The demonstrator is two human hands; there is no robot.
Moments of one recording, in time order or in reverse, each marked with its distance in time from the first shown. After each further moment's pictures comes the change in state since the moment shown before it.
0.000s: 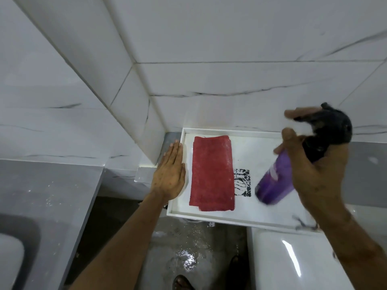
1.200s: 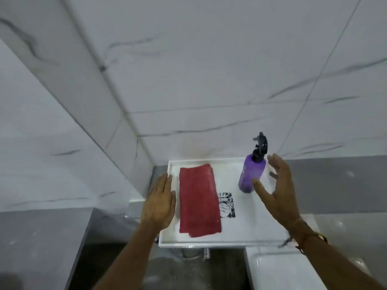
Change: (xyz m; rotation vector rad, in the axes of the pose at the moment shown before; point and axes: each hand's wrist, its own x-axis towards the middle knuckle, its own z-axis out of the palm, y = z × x) left_hand -0.011 0.028 -0.038 0.002 0.047 0.006; right_hand -0.037 0.056 -0.035 -0.319 -0.070 0.141
